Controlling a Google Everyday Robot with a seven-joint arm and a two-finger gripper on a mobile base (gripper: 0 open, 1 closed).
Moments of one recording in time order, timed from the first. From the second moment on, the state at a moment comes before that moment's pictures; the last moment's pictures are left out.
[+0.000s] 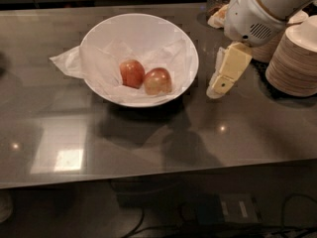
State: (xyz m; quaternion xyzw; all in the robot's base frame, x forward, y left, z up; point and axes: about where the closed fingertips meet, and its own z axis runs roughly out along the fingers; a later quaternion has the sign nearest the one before) arm 0.518 -0.121 0.975 -0.65 0.72 0.04 0.27
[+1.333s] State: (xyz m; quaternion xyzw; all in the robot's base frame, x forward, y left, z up) arm 0.570 -0.064 0.946 -0.64 0.69 0.10 0.31
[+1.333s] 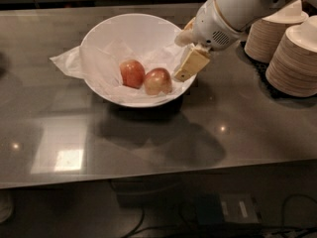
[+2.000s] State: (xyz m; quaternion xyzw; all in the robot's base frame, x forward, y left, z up) arm 0.570 -0.033 0.923 -0.66 0.68 0.13 0.29
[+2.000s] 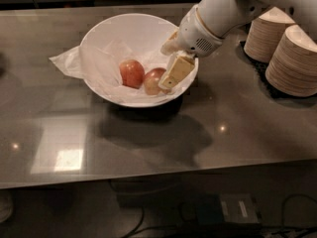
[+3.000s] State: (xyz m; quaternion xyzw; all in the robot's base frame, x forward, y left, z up) arm 0.586 -0.013 0.868 -0.67 0.69 0.15 0.24
